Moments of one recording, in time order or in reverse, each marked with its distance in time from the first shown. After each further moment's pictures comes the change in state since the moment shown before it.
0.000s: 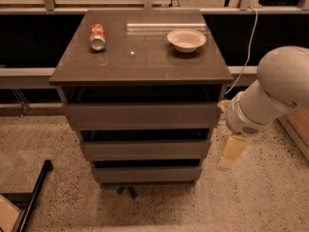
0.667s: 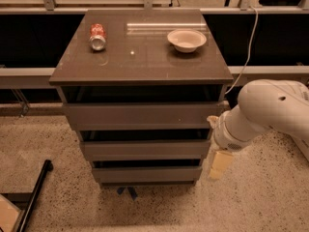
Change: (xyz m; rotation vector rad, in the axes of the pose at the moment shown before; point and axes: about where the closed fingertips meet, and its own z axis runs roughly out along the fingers) arm 0.008 0.008 0.069 -0.007 -0.014 -0.032
